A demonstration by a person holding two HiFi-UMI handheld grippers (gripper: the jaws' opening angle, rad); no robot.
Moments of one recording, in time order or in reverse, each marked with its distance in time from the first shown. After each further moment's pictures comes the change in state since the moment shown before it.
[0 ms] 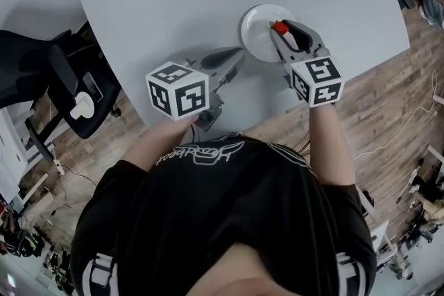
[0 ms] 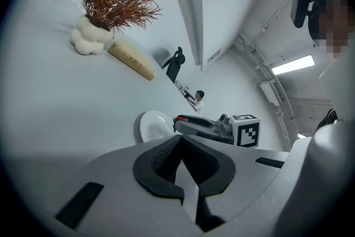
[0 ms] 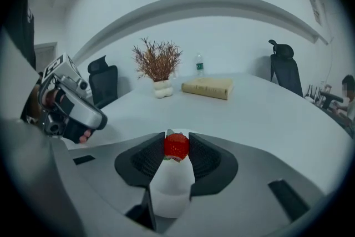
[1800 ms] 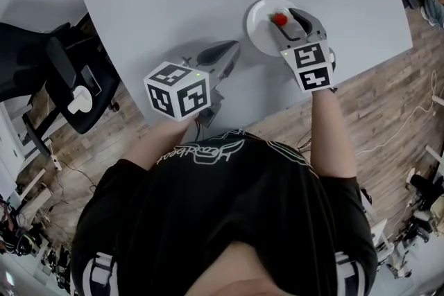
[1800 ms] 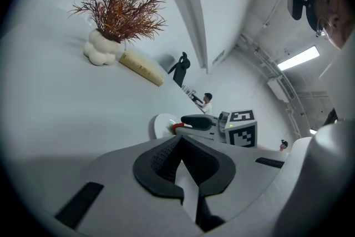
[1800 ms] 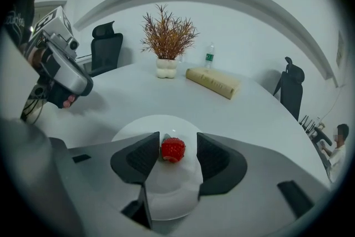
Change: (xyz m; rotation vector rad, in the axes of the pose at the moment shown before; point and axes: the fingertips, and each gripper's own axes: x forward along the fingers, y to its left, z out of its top) left arm -0.018 0.018 -0.003 0.039 -0.051 0.099; right arm 0.027 -0.003 -0.018 -0.258 0.173 -0.072
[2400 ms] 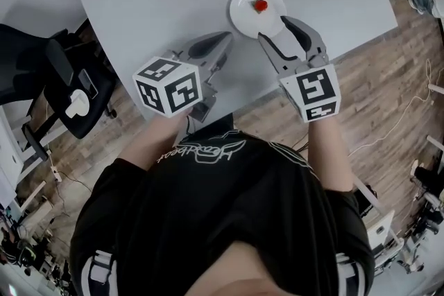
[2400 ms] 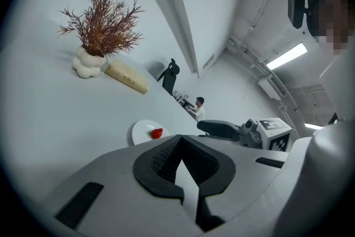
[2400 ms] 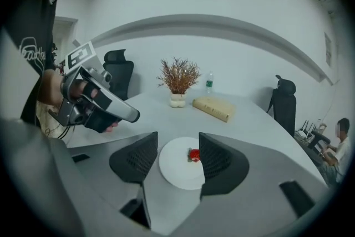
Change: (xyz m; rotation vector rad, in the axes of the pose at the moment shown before) left arm -0.020 -0.055 0.005 0.068 -0.062 -0.050; right arm -0.120 0.048 0.040 0.032 -0.230 0.006
